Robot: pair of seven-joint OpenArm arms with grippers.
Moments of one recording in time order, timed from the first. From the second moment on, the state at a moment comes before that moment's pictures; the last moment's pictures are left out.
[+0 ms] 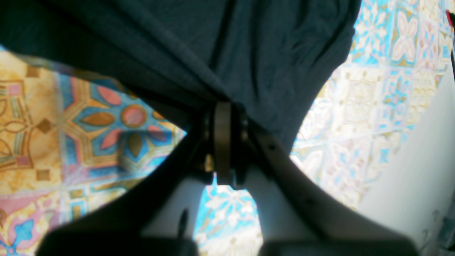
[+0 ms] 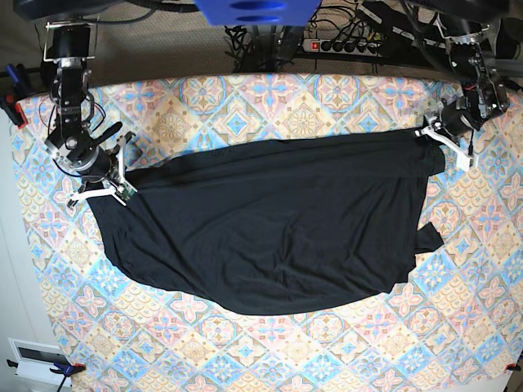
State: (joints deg) left arm 14.1 -24.2 -26.7 83.7 -48.4 -14.6 60.1; right arm -6.2 26.2 7.3 95.5 -11.0 43.6 -32.5
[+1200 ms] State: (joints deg) left arm 14.1 -26.9 -26.7 83.6 -47.7 -14.6 60.1; right arm -4.2 26.1 2.0 91.3 -11.2 43.4 -33.2
